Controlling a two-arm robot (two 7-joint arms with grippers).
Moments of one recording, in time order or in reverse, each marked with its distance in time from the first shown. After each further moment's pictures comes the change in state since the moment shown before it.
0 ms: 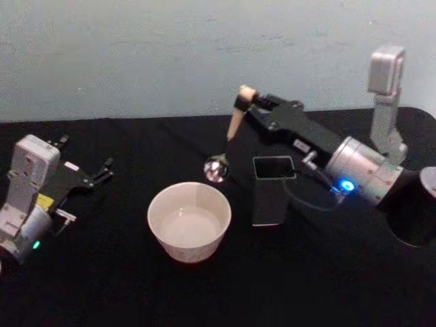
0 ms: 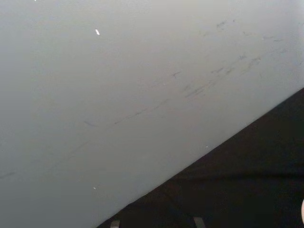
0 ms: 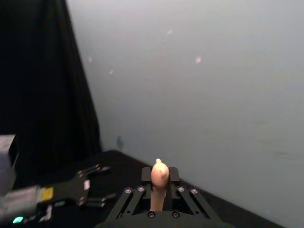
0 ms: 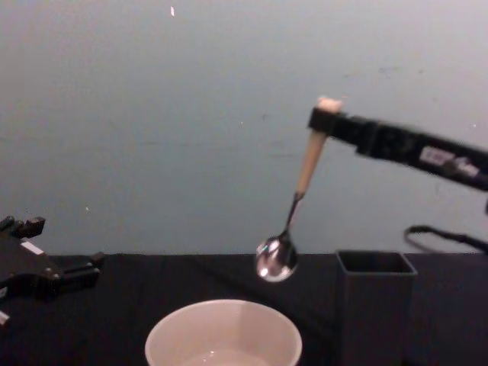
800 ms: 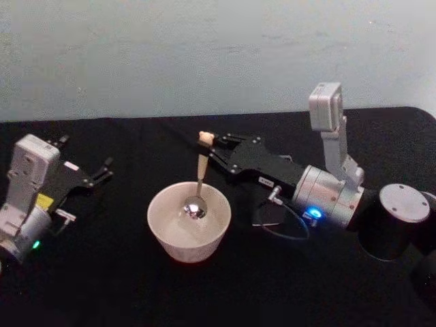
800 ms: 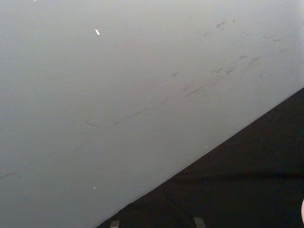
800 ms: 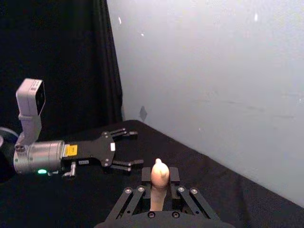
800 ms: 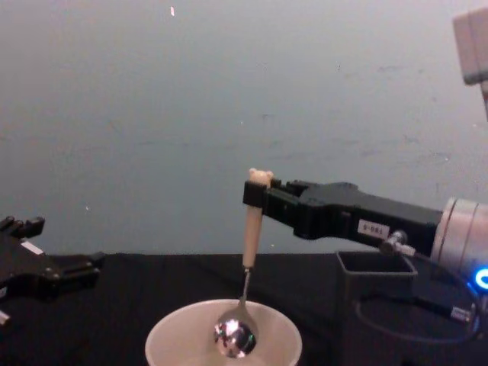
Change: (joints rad) left arm 0.000 0.000 0.000 0.000 0.000 0.000 0.000; right arm 0.030 -0.038 -0.109 0.088 -0.122 -0.037 0.069
